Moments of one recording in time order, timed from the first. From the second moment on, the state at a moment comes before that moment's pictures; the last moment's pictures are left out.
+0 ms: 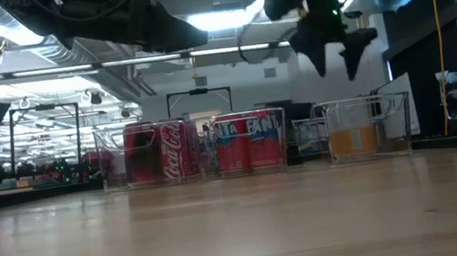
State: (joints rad) left arm 0.22 1.31 0.71 0.40 0.04 0.32; right arm -0.49 1.69 1.52 -1.28 0.55 -0.92
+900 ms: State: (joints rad) left arm 0.22 1.31 0.71 0.40 0.04 0.31; right arm 0.01 1.69 1.69 -1.35 0.37 -0.69
